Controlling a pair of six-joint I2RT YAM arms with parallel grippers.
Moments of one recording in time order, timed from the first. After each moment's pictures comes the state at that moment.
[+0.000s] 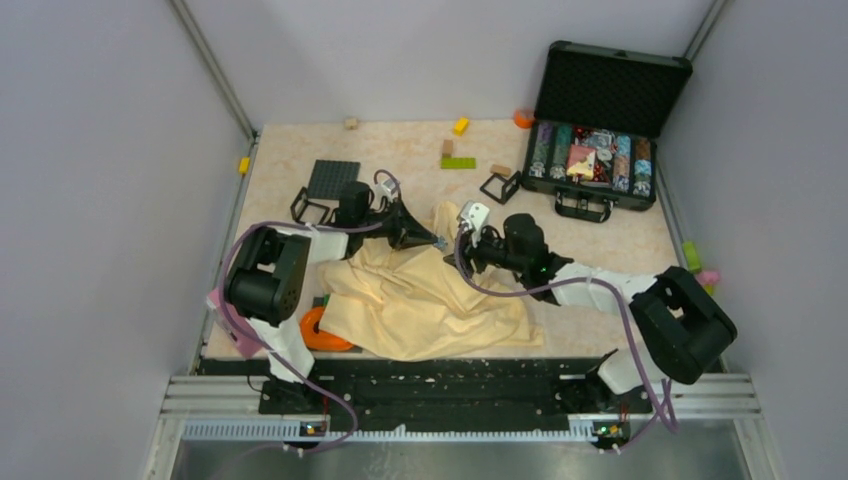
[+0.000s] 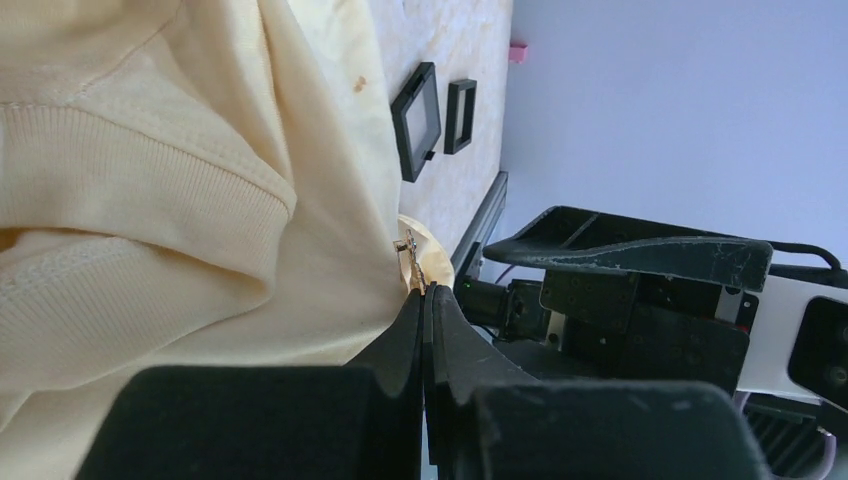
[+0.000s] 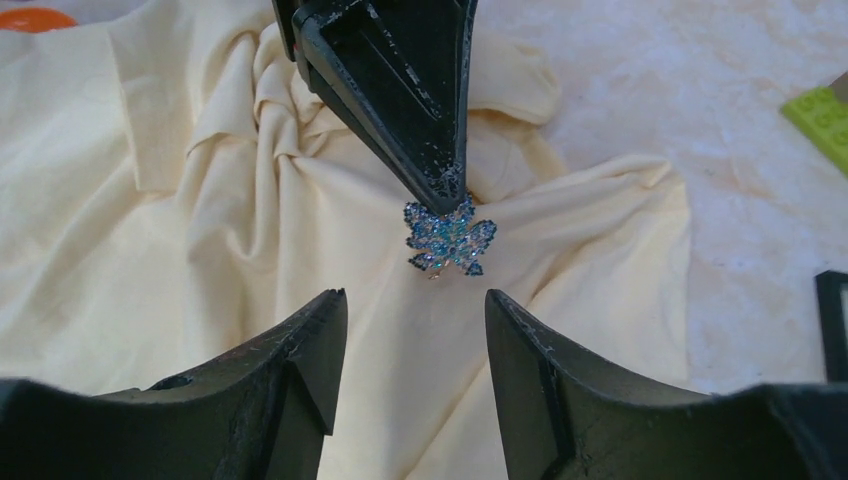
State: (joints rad) left arm -0.30 1.81 0.88 0.40 0.93 -1.01; right arm 0.68 1.44 0.64 0.46 -0.36 -0.12
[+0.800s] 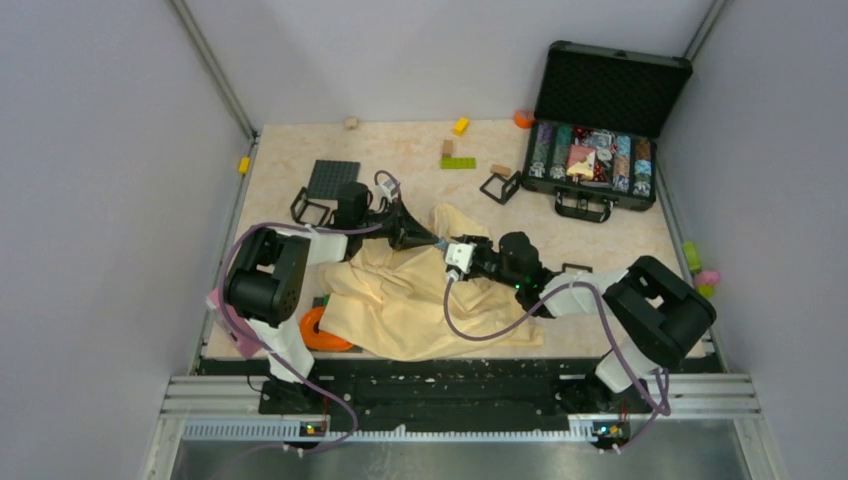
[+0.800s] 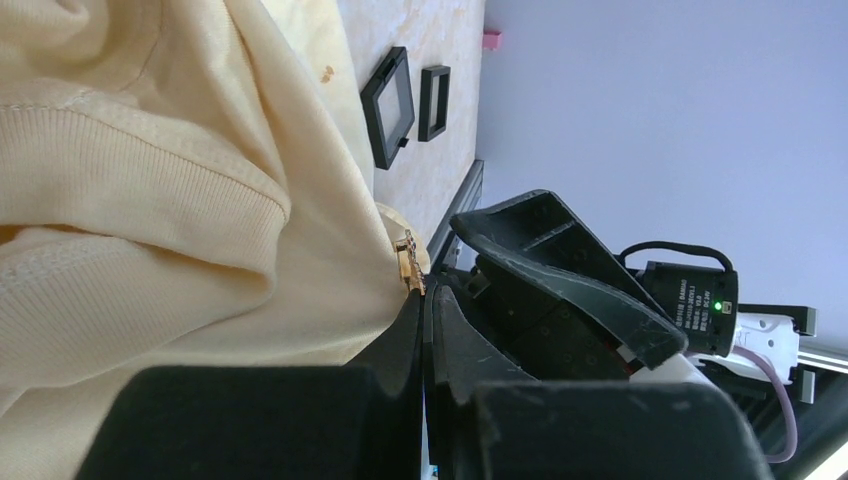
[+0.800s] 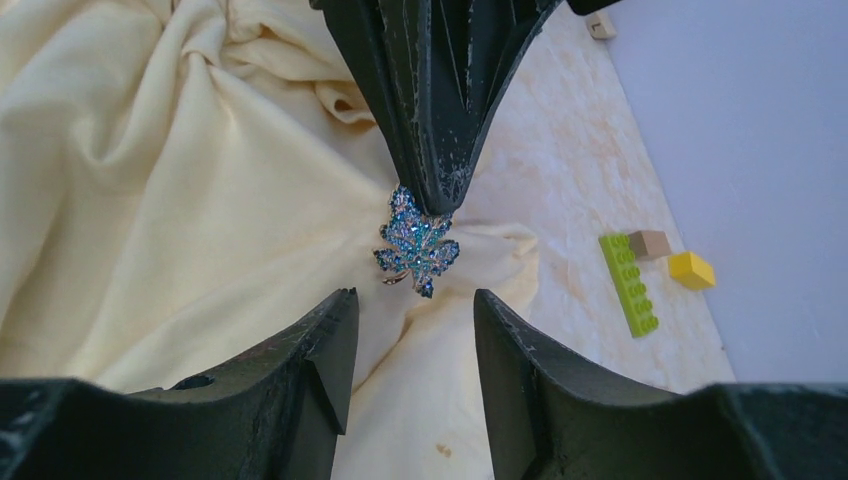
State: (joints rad) left arm -0.30 1.80 0.86 0.46 0.97 -1.08; right arm 0.74 1.54 0.53 0.78 -0.29 -0.72
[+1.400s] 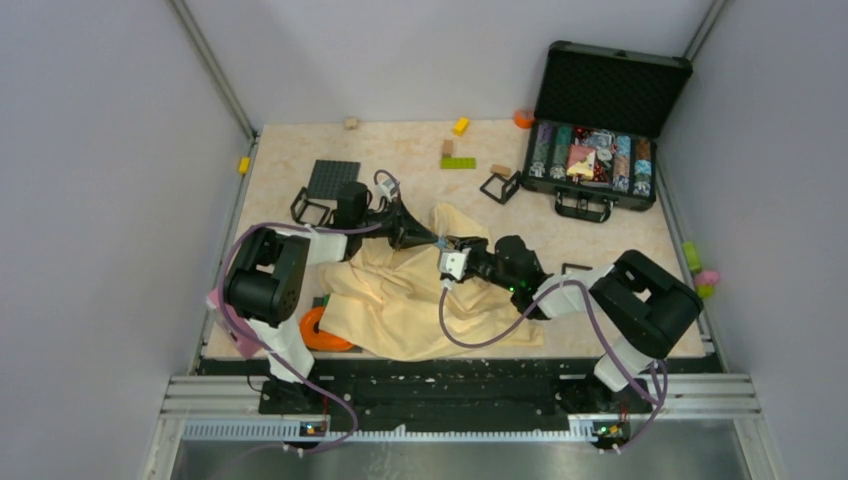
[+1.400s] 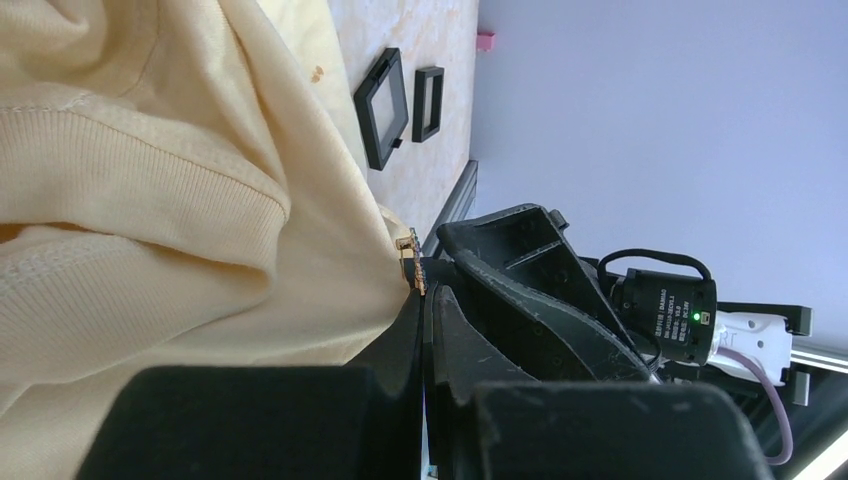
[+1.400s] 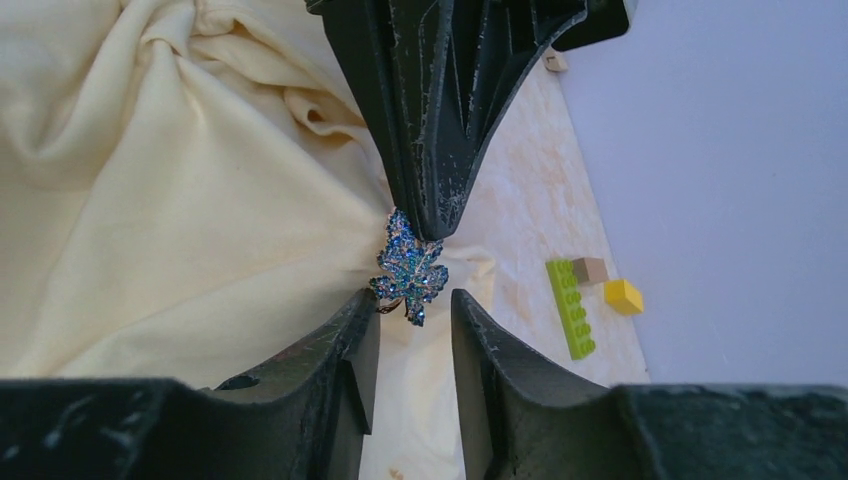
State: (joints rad) left arm -0.30 1.80 0.86 0.47 0.98 -1.09; right arm 0.77 1.62 0.53 0.90 -0.23 -0.87
